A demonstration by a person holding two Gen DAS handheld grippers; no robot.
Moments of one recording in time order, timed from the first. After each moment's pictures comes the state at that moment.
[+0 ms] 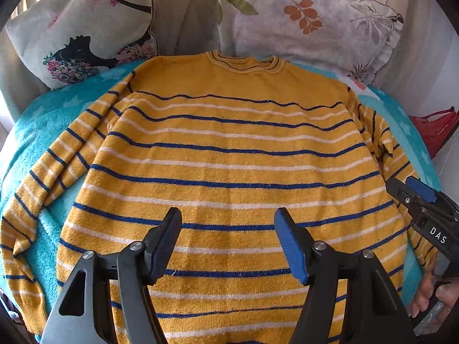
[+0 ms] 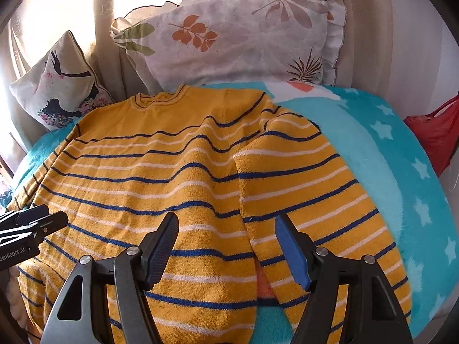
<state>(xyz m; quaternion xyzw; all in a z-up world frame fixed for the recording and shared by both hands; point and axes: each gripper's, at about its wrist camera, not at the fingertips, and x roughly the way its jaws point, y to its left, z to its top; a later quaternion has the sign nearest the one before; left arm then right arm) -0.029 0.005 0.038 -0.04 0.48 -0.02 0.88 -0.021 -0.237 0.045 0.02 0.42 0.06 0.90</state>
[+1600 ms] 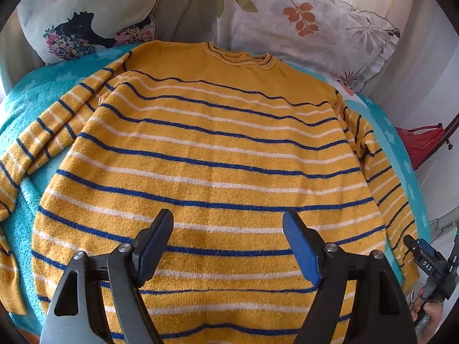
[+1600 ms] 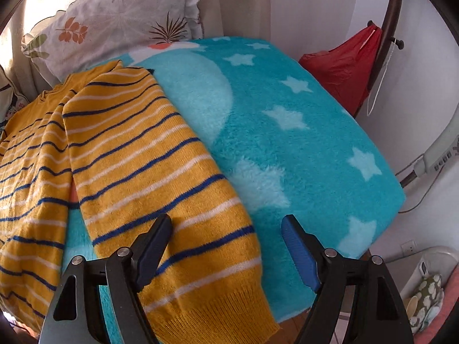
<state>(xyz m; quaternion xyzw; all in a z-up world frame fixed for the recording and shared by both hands) -0.048 0.008 0.035 -0.10 0.48 -0.05 0.87 -0.112 -0.387 0.014 0.05 0.47 -0.13 0.87</state>
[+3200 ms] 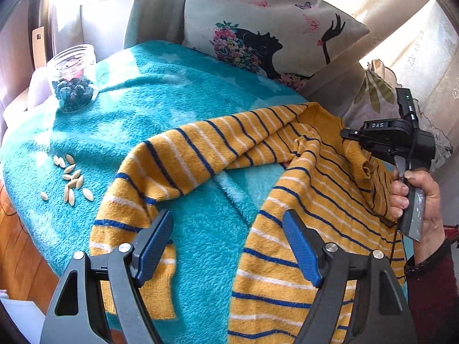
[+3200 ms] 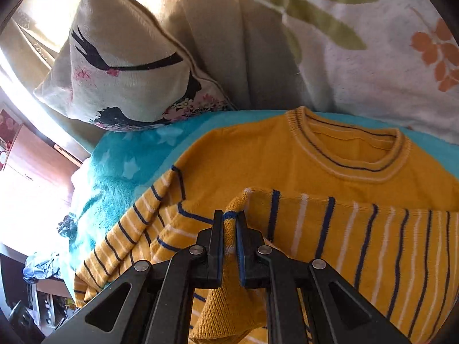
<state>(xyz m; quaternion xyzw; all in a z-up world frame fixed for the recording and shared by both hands) -0.126 0.207 0.054 -0.24 0.41 0.13 0.87 0.165 0.004 0.053 0.06 0.52 0.27 0.81</state>
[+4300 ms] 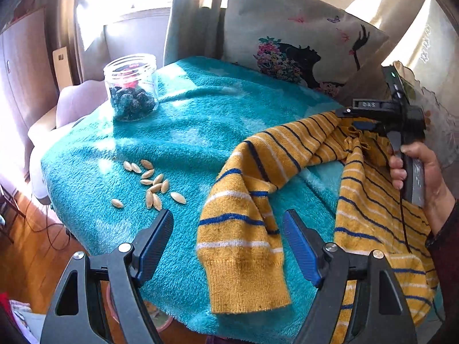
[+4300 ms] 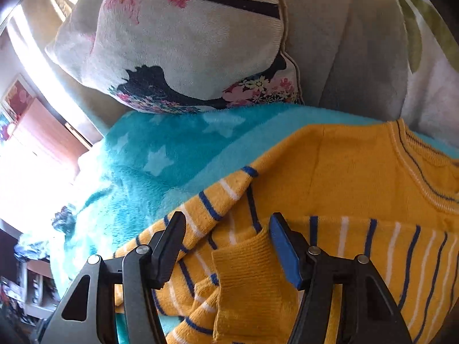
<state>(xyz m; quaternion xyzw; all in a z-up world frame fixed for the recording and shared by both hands) -0.183 0.252 0.047 -0.15 0.39 0.18 0.89 0.161 0.106 0.034 -0.02 0.48 0.32 0.82</state>
